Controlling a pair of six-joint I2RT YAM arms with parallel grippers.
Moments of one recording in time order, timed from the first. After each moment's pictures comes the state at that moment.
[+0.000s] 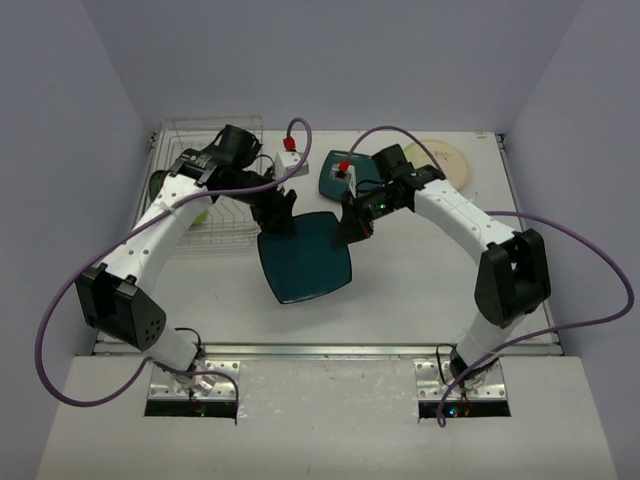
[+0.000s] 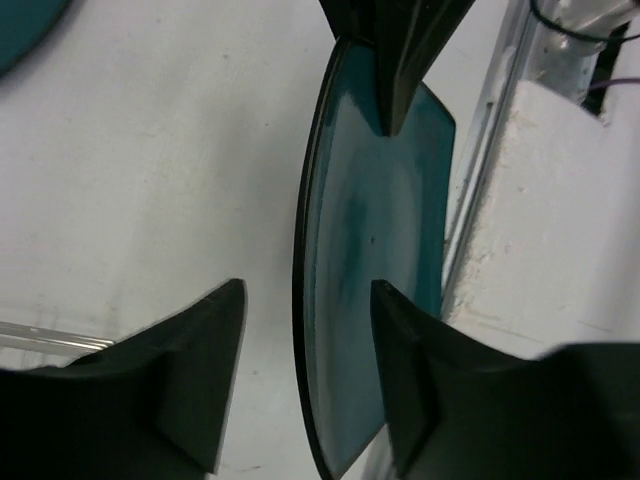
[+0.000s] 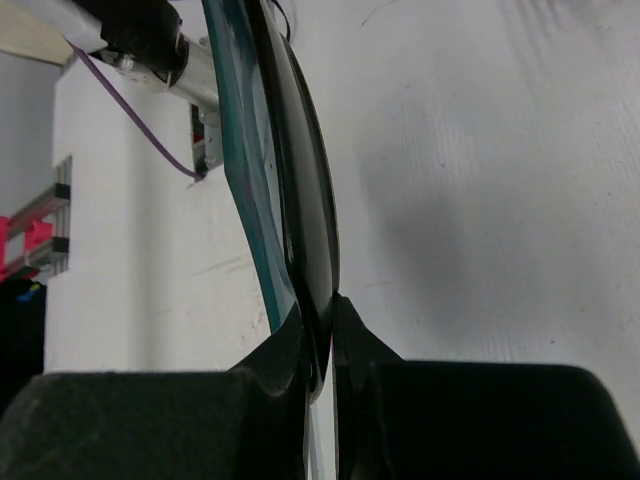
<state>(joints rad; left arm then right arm) -0.35 1.52 1.56 -1.07 0.74 0.52 0.43 1.72 1.38 -0.74 -1.05 -0.35</state>
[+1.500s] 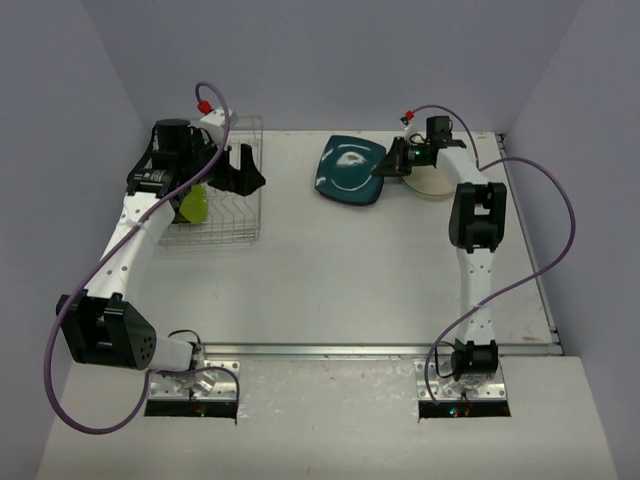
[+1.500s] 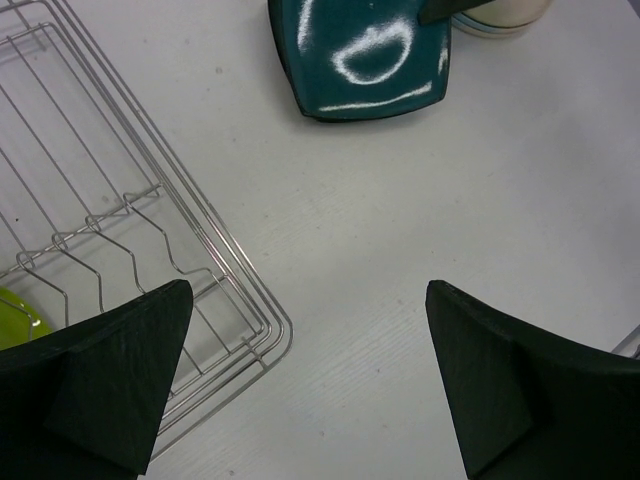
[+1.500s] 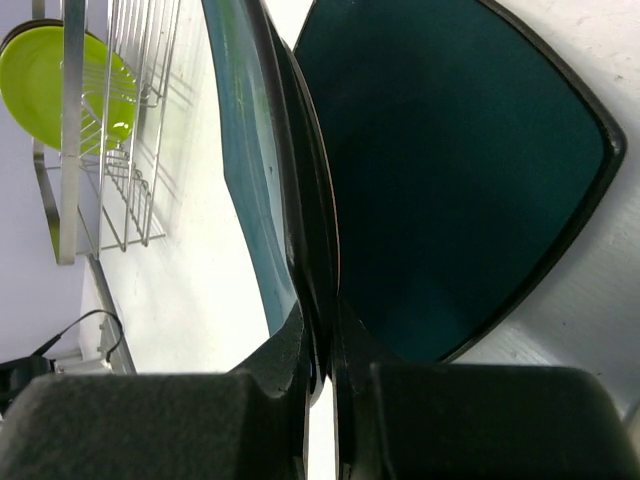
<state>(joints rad) -0.05 1.38 1.35 -0.54 0.52 0.05 0.00 2.56 2.14 -0.48 -0.95 0.18</state>
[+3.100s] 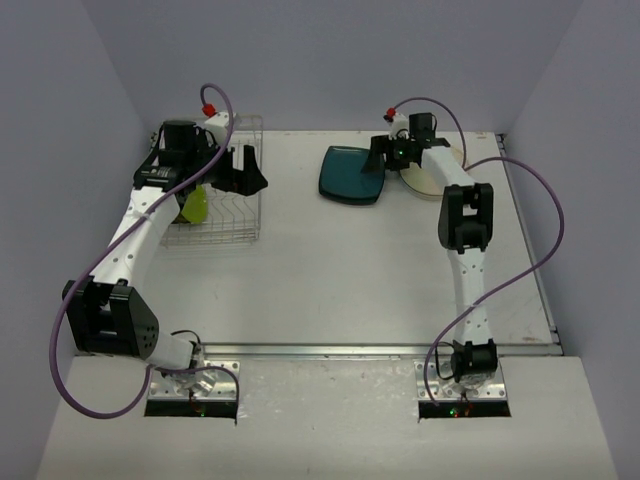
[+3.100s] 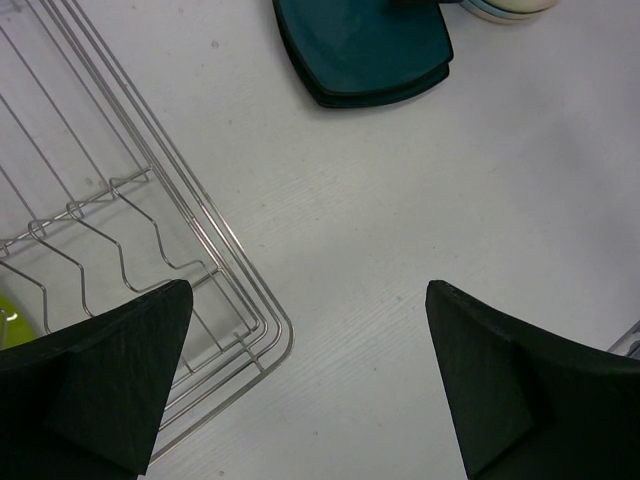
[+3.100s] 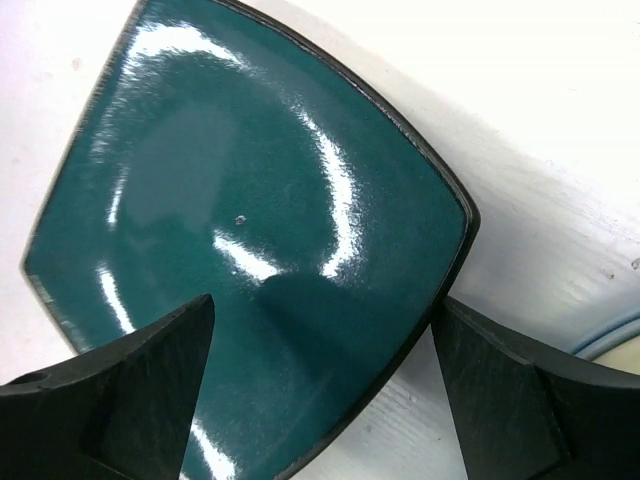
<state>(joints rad) -0.05 1.44 1.35 -0.54 0.52 0.02 0.09 2.60 2.21 -0.43 -0.53 -0.06</state>
